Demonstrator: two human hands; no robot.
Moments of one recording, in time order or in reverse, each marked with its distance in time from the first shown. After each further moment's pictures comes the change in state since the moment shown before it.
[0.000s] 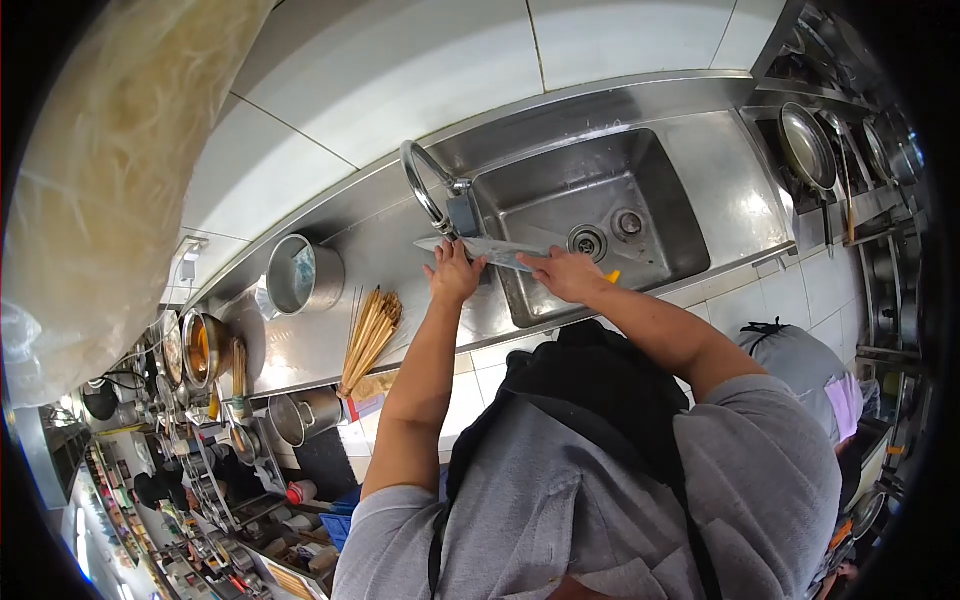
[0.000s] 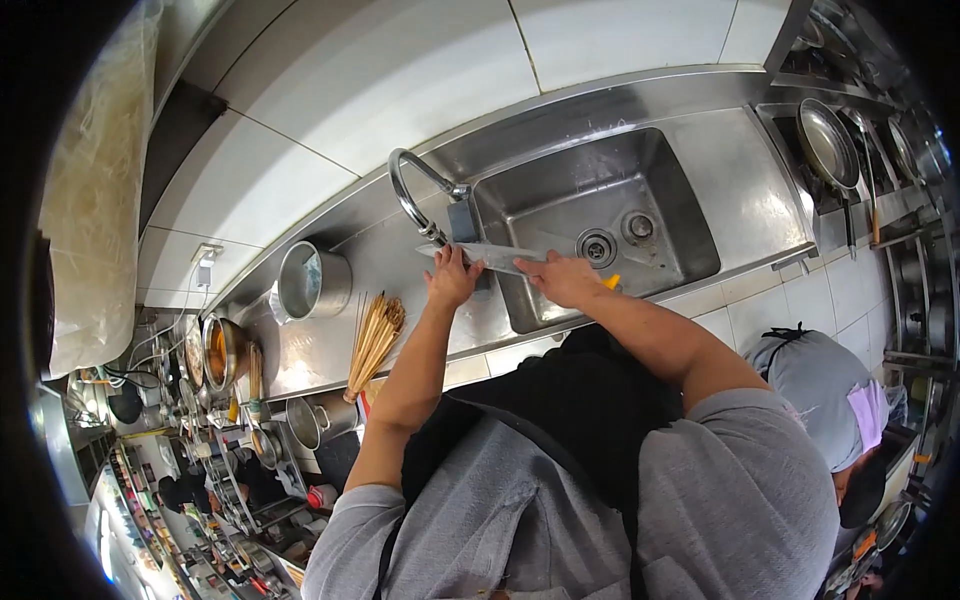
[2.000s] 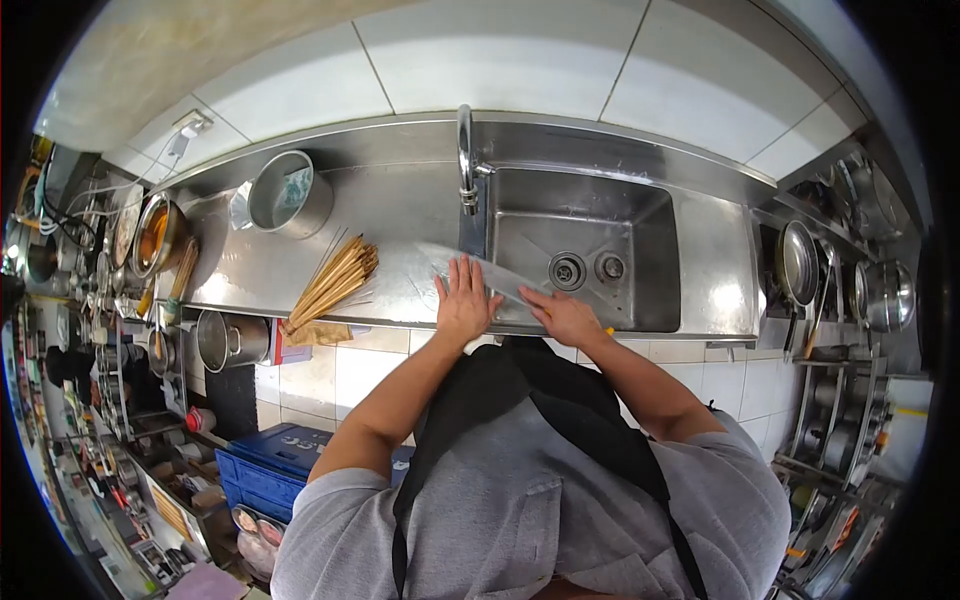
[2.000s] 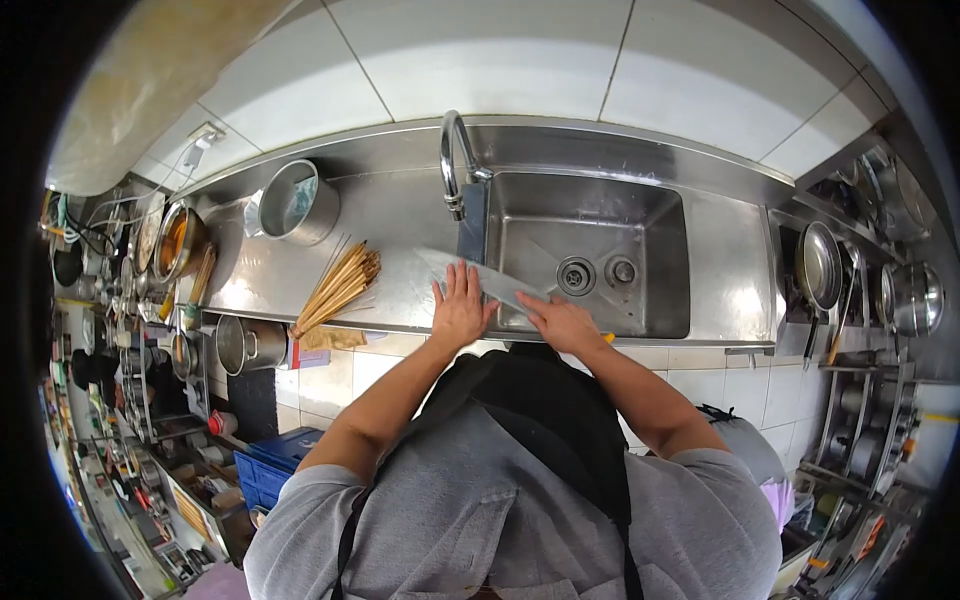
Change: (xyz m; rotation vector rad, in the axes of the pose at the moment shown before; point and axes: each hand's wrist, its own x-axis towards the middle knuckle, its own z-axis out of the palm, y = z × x) left_hand -0.095 0.032 0.068 0.033 0.242 0.110; right_hand -0.040 0.011 0.005 -0.057 -0.145 -0.052
